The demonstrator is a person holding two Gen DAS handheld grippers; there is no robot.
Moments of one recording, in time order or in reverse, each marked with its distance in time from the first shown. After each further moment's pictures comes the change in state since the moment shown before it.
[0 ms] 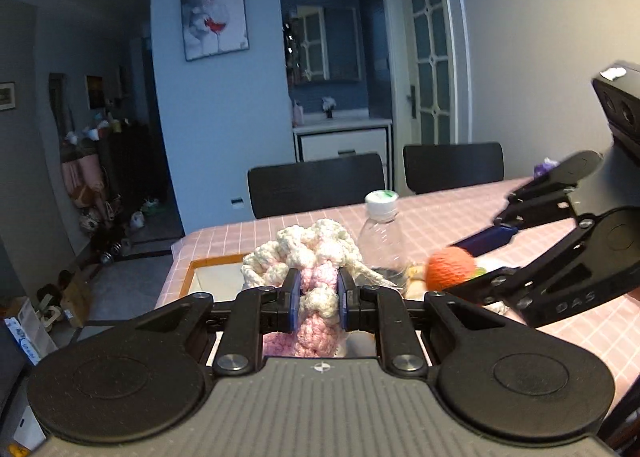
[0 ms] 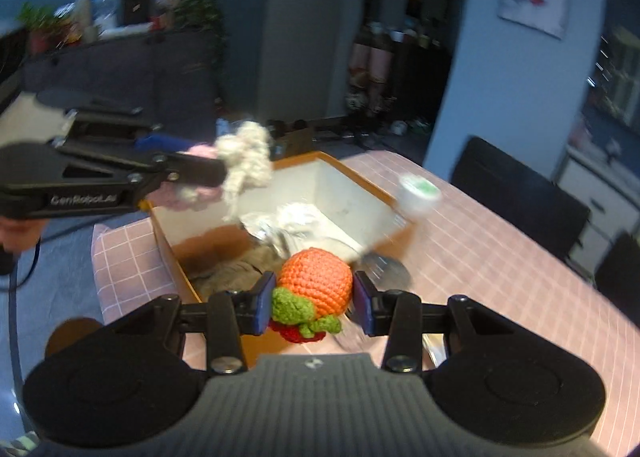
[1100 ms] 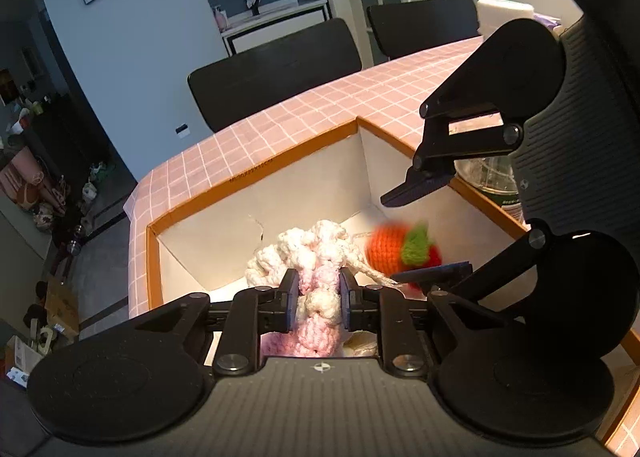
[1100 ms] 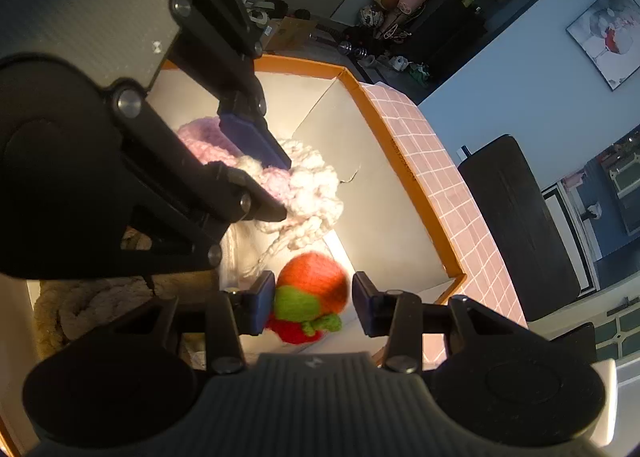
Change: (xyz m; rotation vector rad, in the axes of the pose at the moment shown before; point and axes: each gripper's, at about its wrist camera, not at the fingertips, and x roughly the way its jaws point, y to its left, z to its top) left arm 0.164 0.056 -0.038 0.276 0.329 -0.138; right arm 0.202 0.020 0.038 -0.348 0.334 -0.199
